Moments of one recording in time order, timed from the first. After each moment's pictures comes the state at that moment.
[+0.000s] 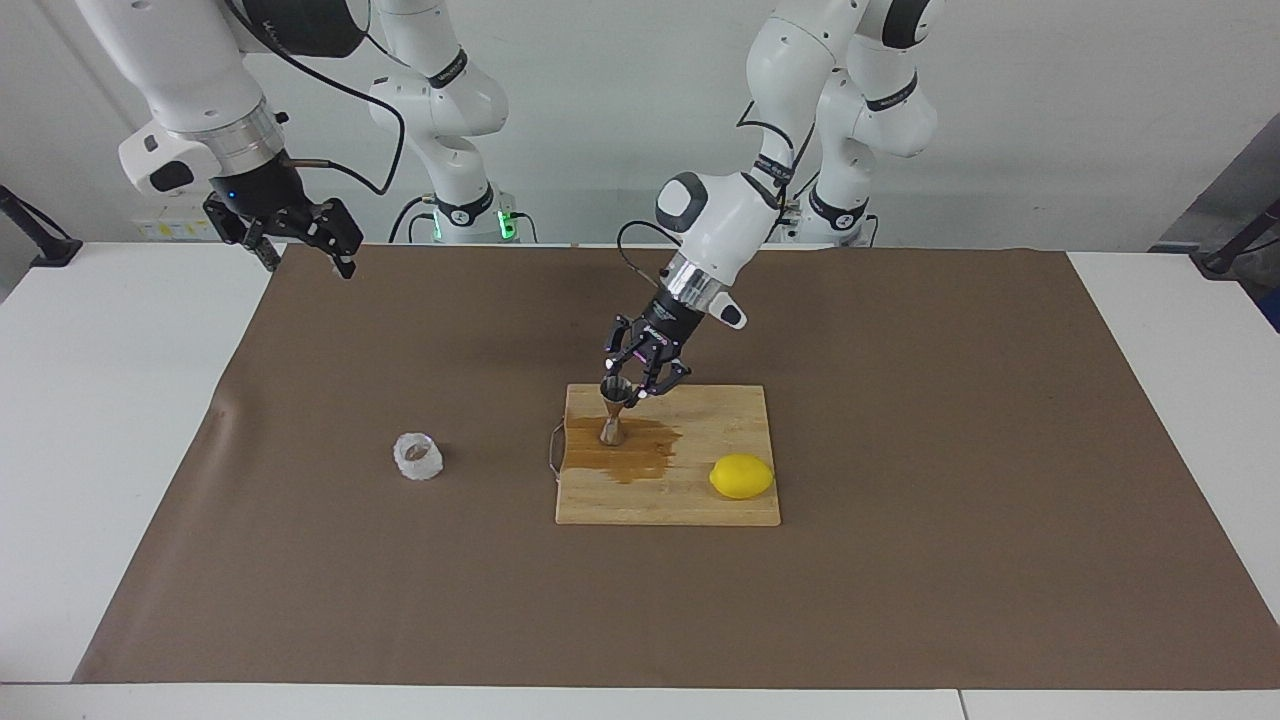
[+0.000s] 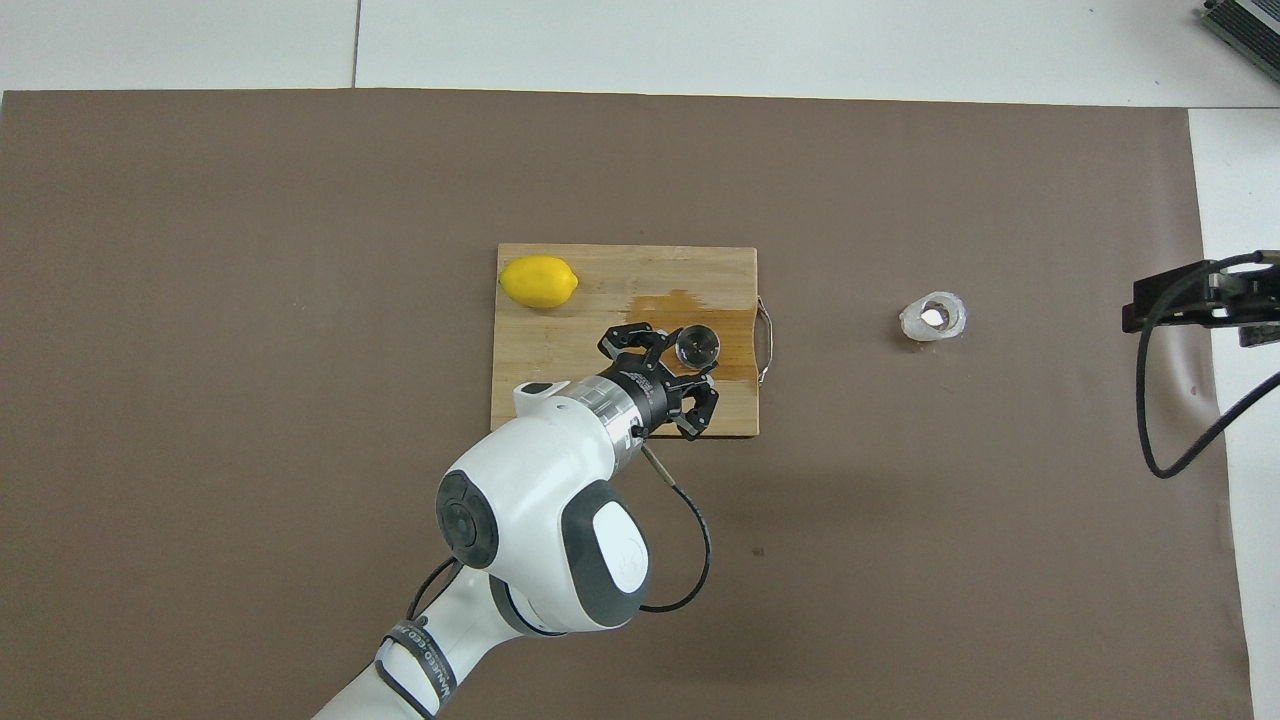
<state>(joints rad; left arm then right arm) -0.77 0.30 -0.09 -2.01 -1.15 3.10 -2.00 -0.01 0.00 -0.02 -1.55 0.00 1.54 0.10</state>
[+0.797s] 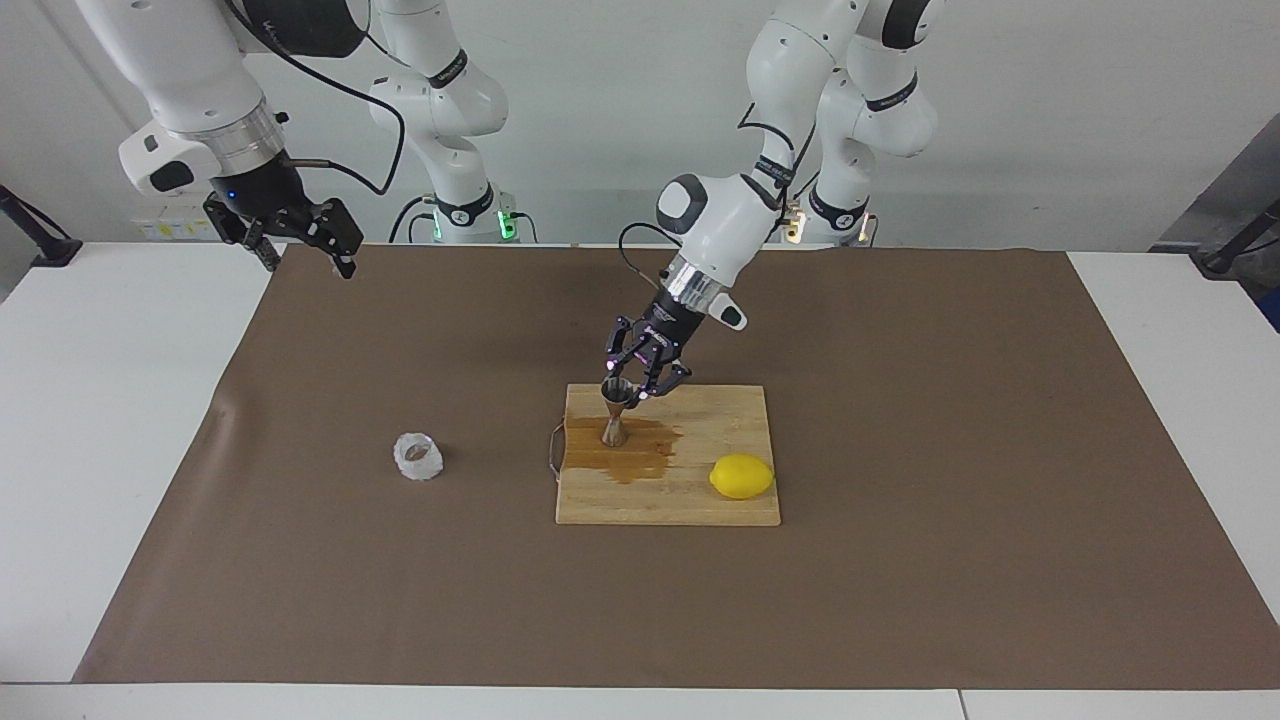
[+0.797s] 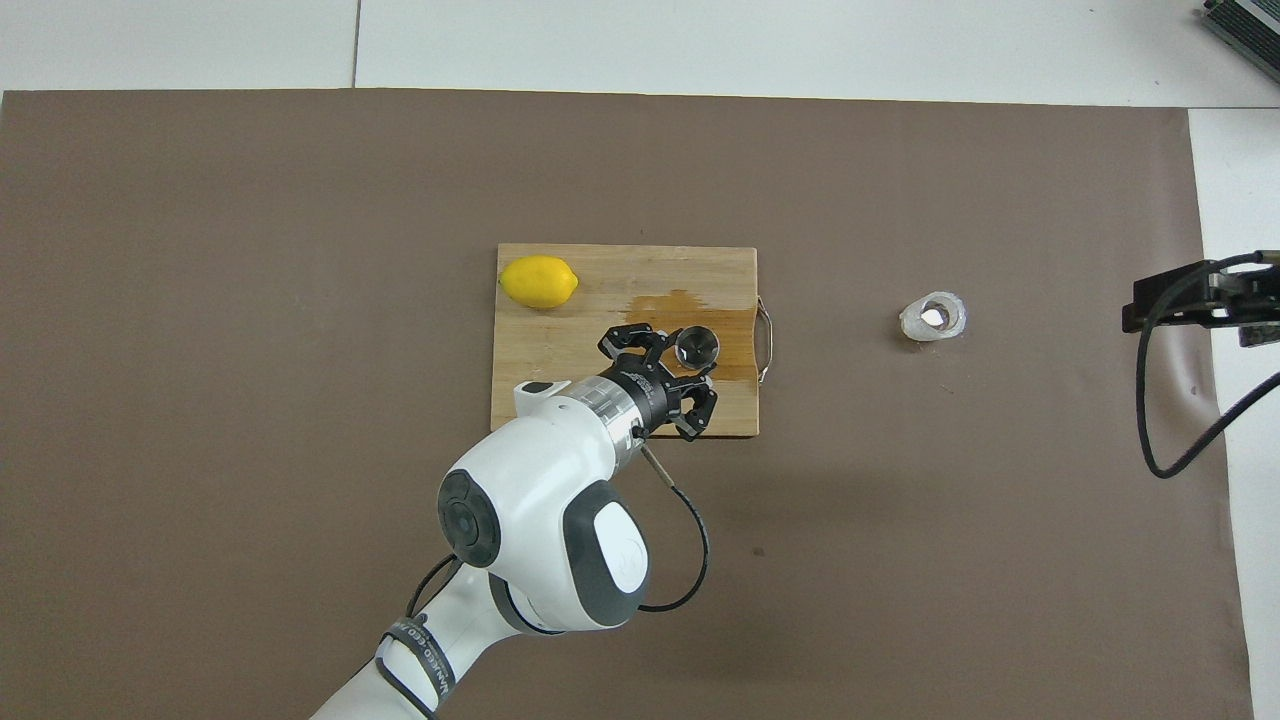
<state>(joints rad) -0.77 0.31 -0.09 -2.01 -1.12 3.10 -1.99 -0.01 0.00 -0.02 -1.55 0.00 1.54 0.10</state>
